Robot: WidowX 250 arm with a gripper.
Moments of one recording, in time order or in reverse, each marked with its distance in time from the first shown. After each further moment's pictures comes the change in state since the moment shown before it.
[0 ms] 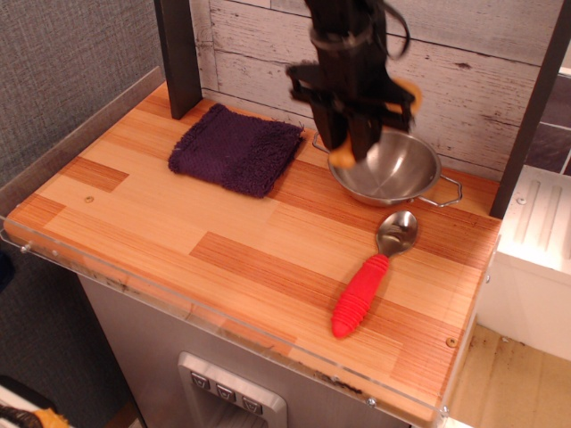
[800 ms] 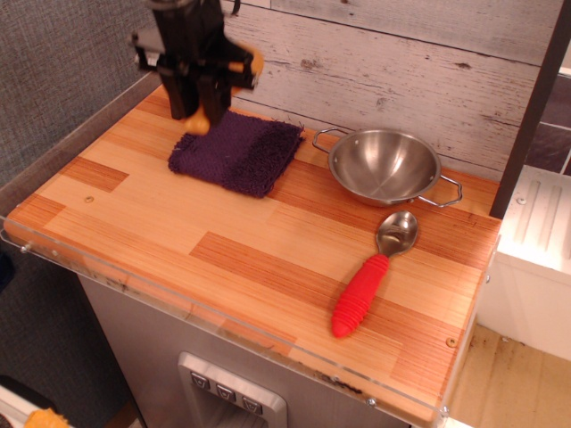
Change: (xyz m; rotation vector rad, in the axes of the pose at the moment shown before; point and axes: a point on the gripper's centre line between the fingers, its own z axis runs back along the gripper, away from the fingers) arm -0.040 0.116 0.007 0.106 0.066 0.215
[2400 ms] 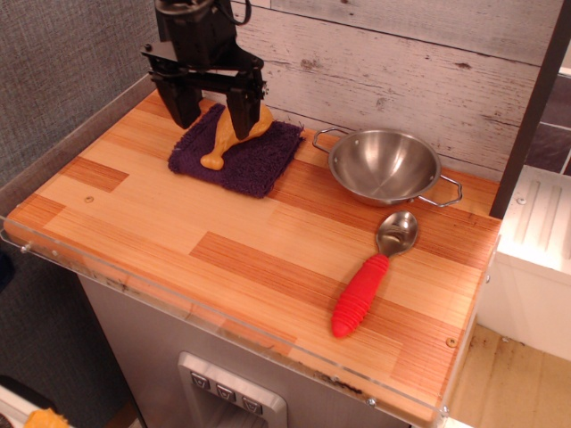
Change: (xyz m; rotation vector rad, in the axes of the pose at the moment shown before) arm -0.006 -0.019 0.015 -0.060 0.019 -0.034
